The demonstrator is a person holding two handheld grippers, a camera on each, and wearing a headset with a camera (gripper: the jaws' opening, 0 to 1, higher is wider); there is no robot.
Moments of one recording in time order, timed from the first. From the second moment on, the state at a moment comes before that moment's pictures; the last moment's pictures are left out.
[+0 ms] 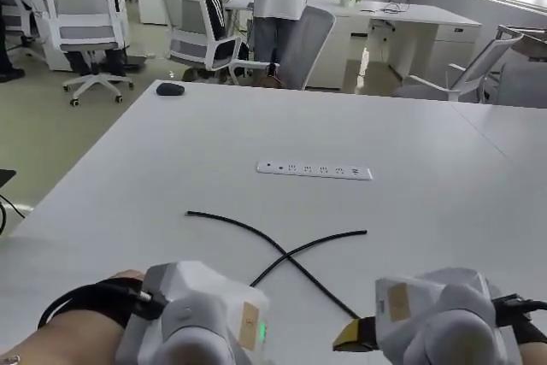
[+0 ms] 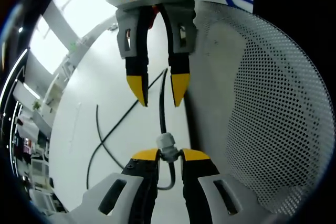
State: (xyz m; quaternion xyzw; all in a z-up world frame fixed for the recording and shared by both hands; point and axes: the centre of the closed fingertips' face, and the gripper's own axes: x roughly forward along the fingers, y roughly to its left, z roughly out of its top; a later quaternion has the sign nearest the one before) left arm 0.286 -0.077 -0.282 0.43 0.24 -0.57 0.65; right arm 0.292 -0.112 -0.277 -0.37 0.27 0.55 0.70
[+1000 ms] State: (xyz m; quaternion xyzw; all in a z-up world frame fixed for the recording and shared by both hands) left arm 0.280 -0.082 -0.284 0.41 0.24 -0.59 0.65; right arm 0.284 -0.115 -0.280 -0.36 0.26 0.56 0.70
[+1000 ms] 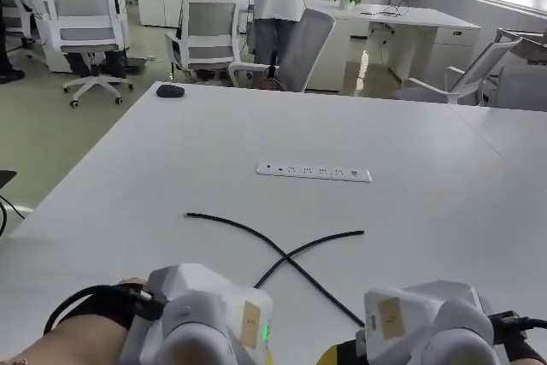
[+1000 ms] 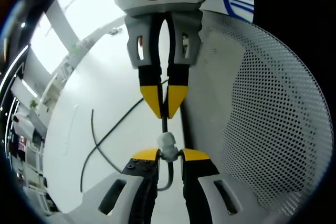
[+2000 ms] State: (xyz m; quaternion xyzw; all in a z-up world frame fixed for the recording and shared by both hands) left arm 0.292 -0.056 -0.292 0.44 0.26 -0.56 0.65; right arm 0.301 -0.191 -0.299 -0.35 0.32 0.51 0.72
